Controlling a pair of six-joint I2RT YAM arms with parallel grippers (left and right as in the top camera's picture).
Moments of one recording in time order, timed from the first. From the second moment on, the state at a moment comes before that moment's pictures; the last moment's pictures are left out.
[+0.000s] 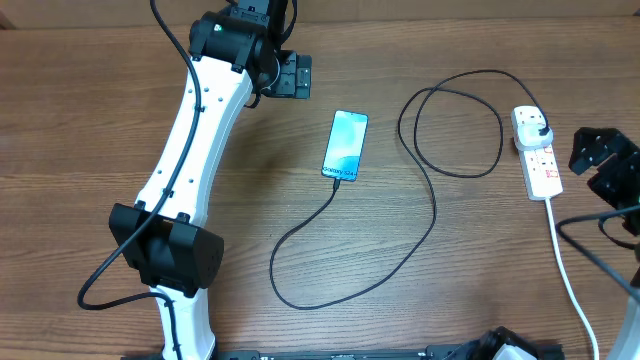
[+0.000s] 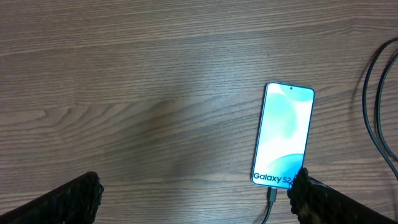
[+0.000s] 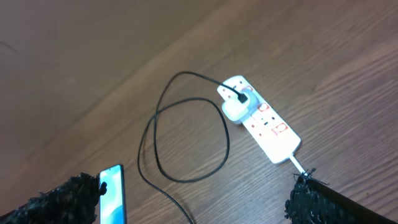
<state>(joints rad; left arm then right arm) -0.32 2.07 2.21 -1.28 -0.07 -0.25 -0.56 1.04 1.33 -1.00 -0.34 0.25</state>
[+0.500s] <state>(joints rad) -0.33 1.97 2.04 -1.13 -0.16 -0.18 -0.56 1.39 1.33 -1.00 -0.33 0.25</state>
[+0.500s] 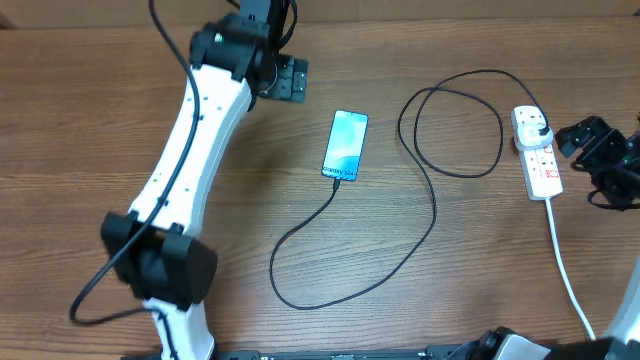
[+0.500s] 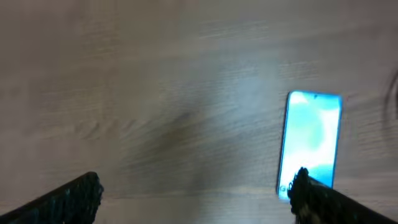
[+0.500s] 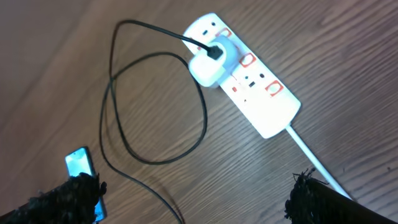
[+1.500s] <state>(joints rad) -0.01 0.54 0.29 0.47 0.04 -0.17 -0.56 1.48 1.33 -1.00 -0.33 0.26</state>
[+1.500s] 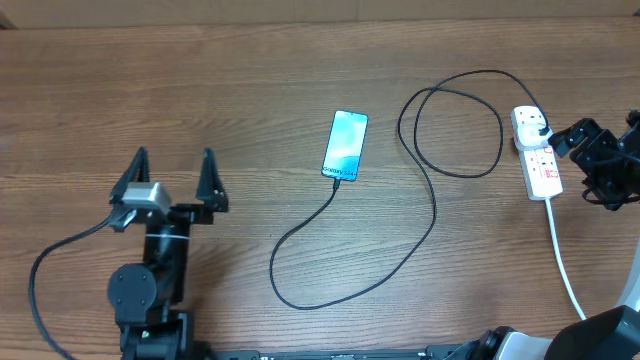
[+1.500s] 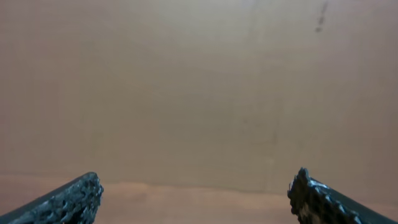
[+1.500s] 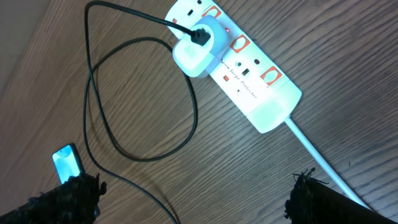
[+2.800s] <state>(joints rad) 0.08 0.01 0.01 -0.08 0.02 -0.10 -0.56 1.48 1.33 -1.00 -0.33 0.26</state>
